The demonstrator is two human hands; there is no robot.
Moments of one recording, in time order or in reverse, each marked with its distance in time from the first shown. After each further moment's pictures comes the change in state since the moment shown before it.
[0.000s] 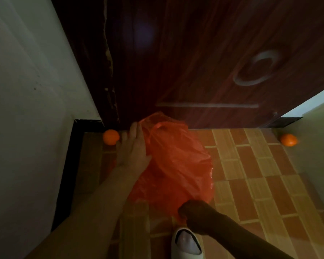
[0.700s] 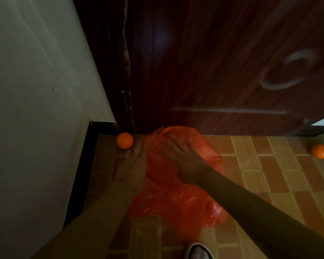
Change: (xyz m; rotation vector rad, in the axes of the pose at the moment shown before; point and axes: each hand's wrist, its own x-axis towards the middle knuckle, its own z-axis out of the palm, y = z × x) left_hand -0.014 -0.048 0.026 0.050 -0.190 -0.011; right_hand 0.119 0.005 -0.118 -0.405 0.434 -0.057
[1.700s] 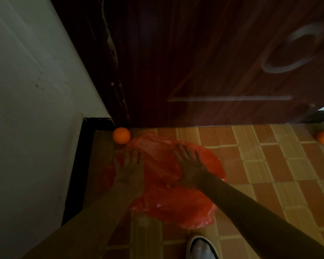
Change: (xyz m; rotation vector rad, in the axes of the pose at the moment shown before) left_hand 0.003 -0.003 0.041 0.260 -0.236 -0.035; right_hand -0.015 0.005 0.070 0.369 -0.154 0.188
